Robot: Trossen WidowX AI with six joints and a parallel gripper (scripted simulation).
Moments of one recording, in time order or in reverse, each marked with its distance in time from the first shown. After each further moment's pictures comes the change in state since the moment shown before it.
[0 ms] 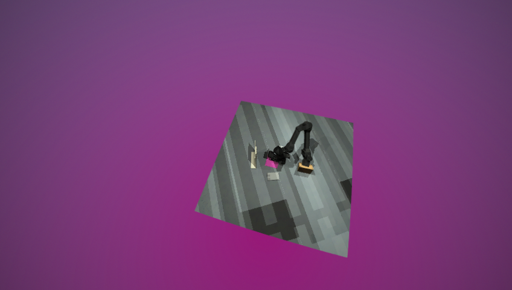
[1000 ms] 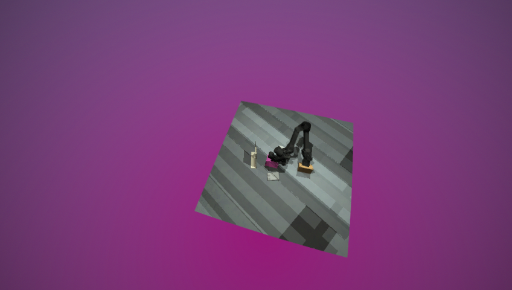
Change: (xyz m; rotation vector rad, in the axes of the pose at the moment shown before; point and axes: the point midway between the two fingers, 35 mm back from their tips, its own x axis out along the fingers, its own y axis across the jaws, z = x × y) arm 0.014 -0.012 0.003 -0.007 -0.002 -0.001
